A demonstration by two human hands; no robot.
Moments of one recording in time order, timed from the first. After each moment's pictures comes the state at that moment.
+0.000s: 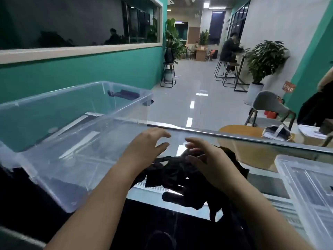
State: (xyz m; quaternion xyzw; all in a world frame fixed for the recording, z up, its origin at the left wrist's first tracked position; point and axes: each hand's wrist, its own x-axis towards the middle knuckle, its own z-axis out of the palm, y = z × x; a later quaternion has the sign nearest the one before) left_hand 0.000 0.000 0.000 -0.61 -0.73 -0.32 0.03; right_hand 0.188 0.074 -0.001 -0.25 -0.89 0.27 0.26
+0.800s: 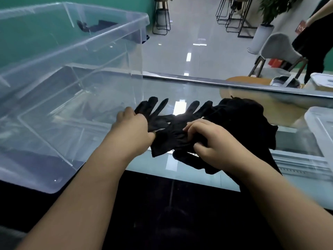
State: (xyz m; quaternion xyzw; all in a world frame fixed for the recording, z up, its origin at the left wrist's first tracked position) left_hand -0.016 -0.007 -0.049 -0.46 -0.88 -0.08 -0.09; right_hand 0.160 0.083 -0.067 -0.26 -0.91 0.29 0.15
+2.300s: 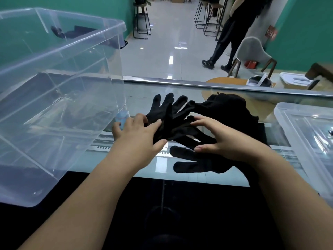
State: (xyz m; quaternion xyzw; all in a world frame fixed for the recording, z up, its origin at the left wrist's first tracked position) left_hand 0.016 -0.003 -0.060 -0.57 -0.82 -0.05 -0.04; right_hand 0.207 0.108 -0.051 -0.33 -0.89 0.30 0.04
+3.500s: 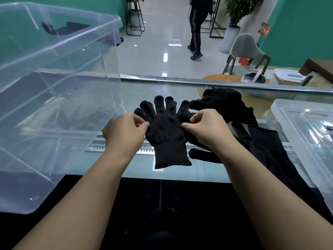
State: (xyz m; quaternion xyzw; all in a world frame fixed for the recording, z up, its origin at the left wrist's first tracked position) left_hand -0.006 0.018 -0.071 -0.38 -0.87 -0.30 -0.10; right_hand 0.154 0.098 -0.055 -0.53 -0.77 0.27 0.21
